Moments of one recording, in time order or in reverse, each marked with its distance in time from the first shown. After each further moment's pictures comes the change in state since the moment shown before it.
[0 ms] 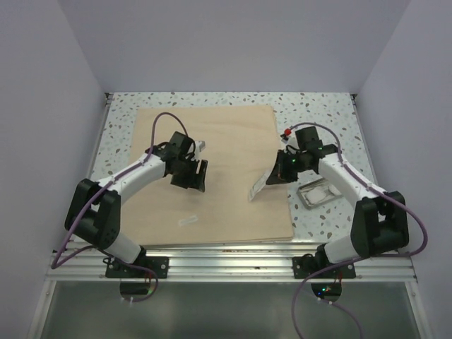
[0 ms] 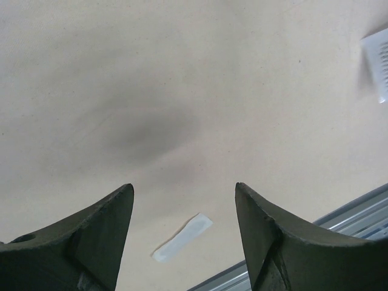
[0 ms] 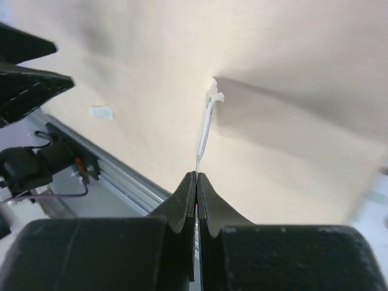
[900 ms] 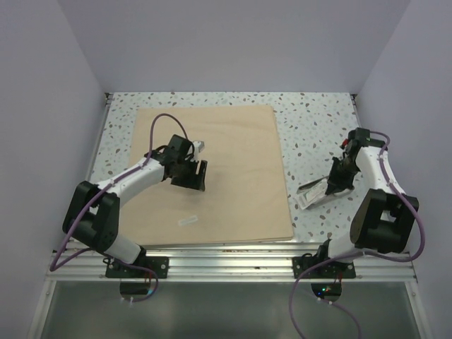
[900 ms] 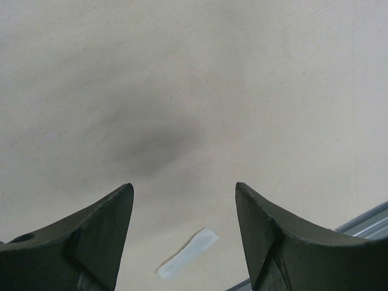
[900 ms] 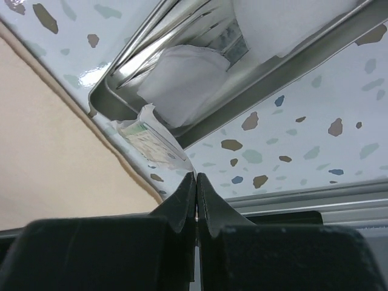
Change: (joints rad) left arm 0.000 -0.026 -0.061 0.101 -0.029 0.001; right arm -0.567 -0.010 0.116 -0.496 0.467 -0.254
